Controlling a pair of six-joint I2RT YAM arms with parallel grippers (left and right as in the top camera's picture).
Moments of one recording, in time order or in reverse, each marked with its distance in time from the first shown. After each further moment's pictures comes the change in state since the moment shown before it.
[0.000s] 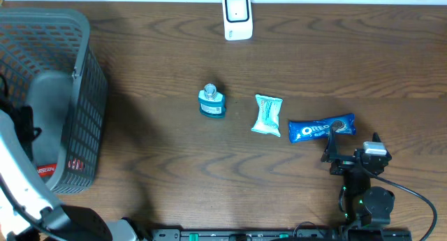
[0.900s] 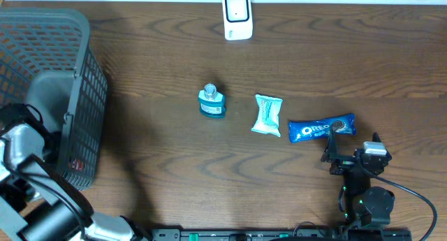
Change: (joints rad) left arm 0.074 0.174 -0.539 0.691 0.057 0.069; right arm 0.000 0.000 0.000 0.000 0.000 0.000
